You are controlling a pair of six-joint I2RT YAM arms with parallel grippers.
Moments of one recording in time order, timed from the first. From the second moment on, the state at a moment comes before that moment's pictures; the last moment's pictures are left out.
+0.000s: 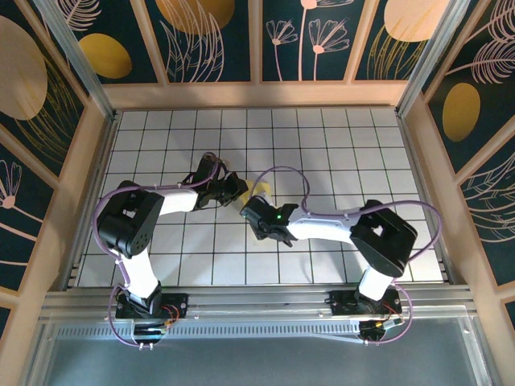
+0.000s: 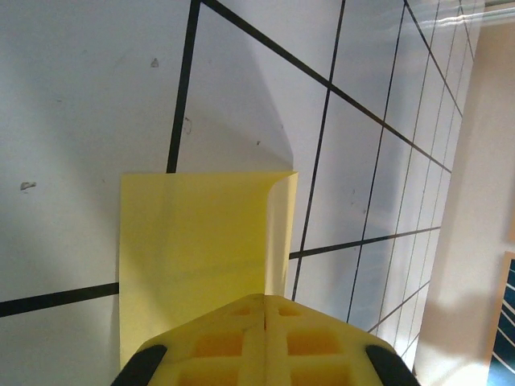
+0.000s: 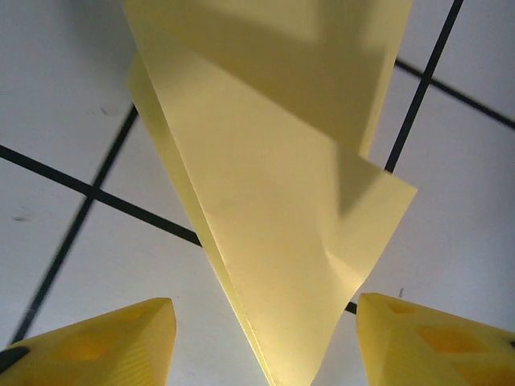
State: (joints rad) left arm -0.47 1.82 0.88 0.20 0.47 -1.05; right arm 1.06 1.72 0.97 -0.44 0.39 0.45
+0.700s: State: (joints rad) left arm -0.47 1.82 0.89 0.18 0.46 -1.04; right arm 1.08 1.81 1.01 -0.45 0.49 0.47
